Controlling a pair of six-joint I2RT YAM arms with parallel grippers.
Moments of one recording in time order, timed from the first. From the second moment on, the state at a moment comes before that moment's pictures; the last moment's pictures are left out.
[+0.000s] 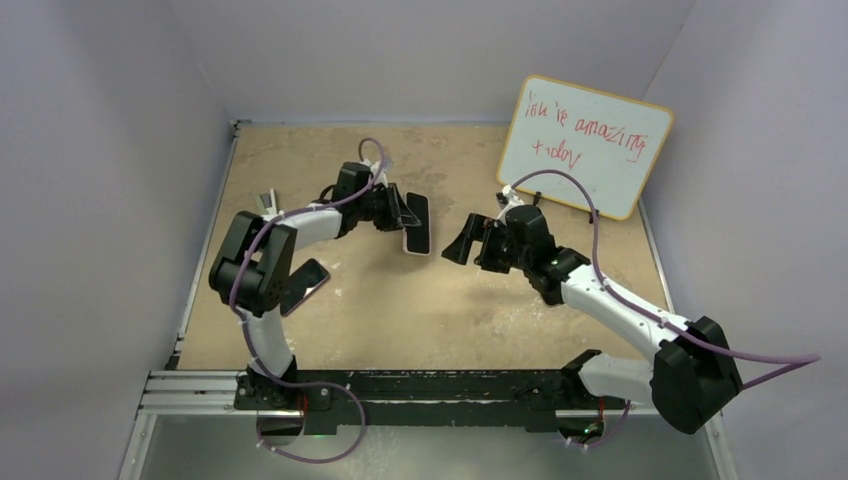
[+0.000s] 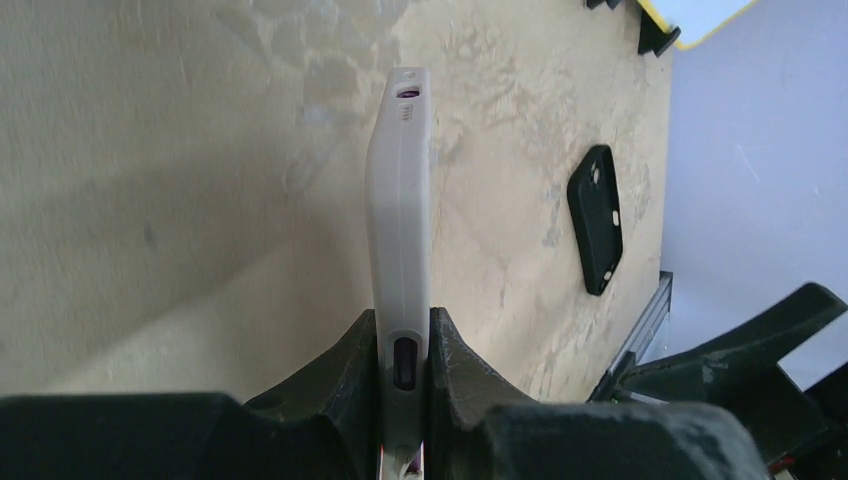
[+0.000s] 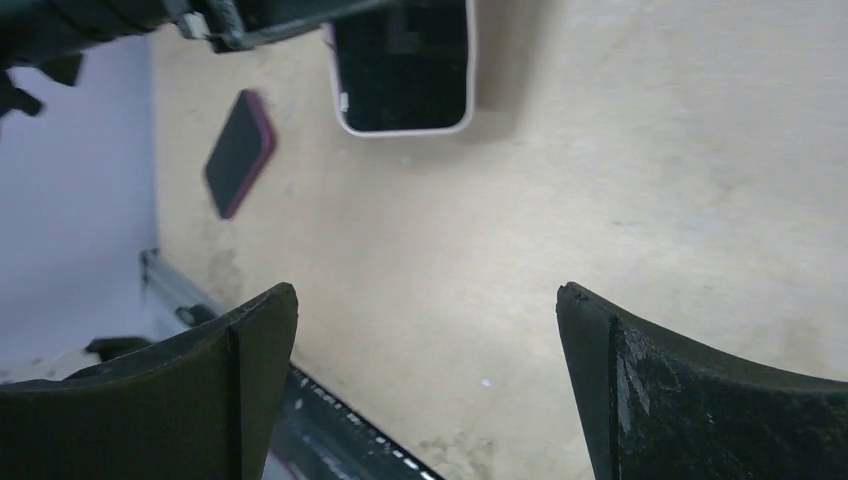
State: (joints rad) left arm -0.36 1.83 1.04 0.12 0.56 -0.69; right arm 0.57 1.19 0.71 -0.11 -0.24 0.77
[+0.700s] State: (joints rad) left arm -0.30 2.05 1.30 -0.15 0.55 -0.58; right arm 0.55 1.23 0.82 -0.48 0.15 0.60
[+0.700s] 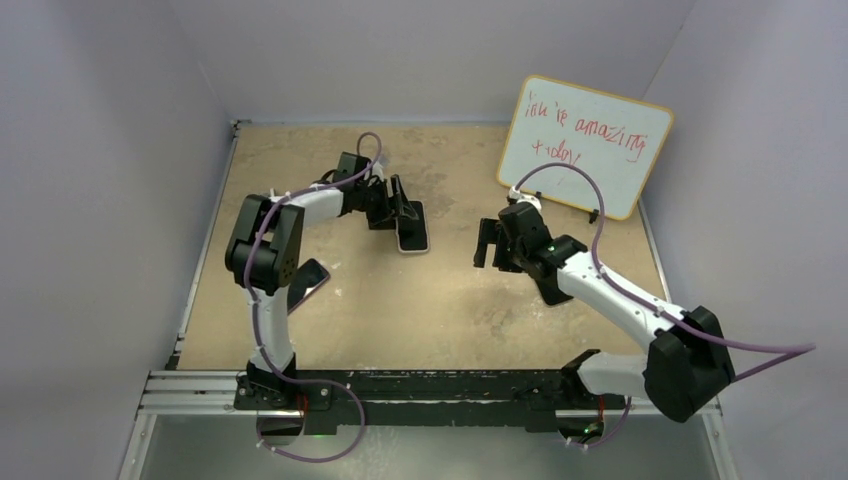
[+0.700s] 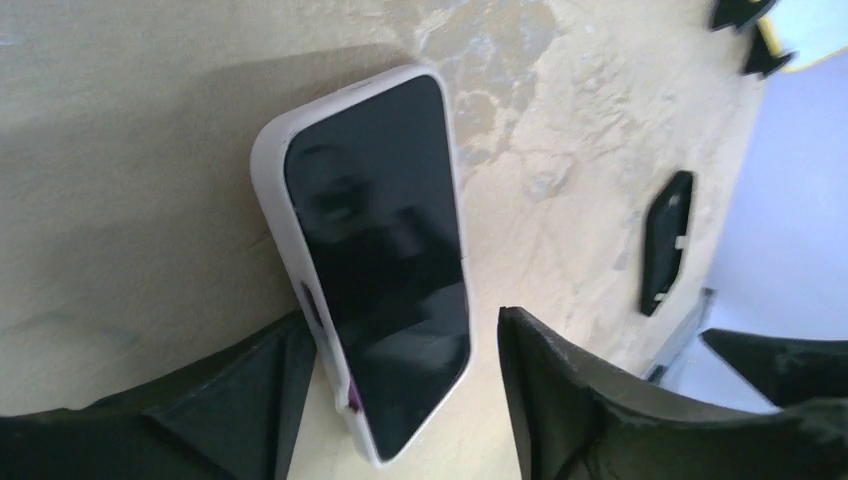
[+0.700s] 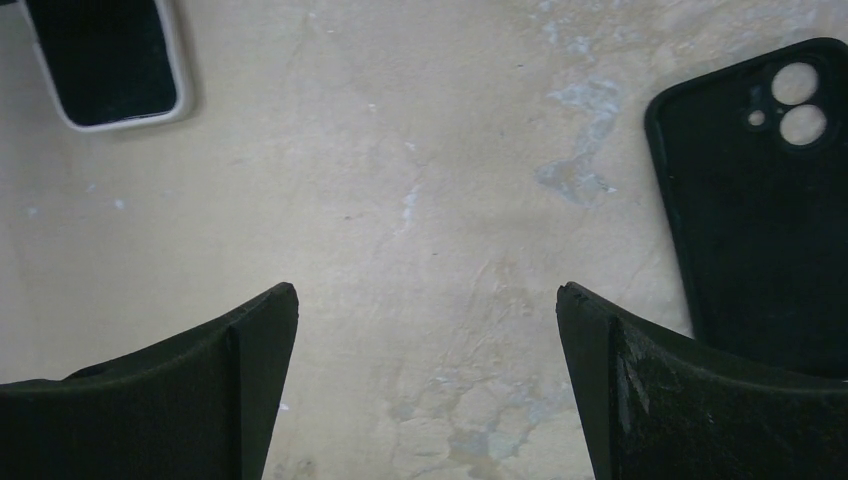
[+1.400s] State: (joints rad) left arm -0.31 1.51 1.11 -0.59 0.30 -0.32; right arm 0.37 1.46 0.83 -0.50 0.27 0.49
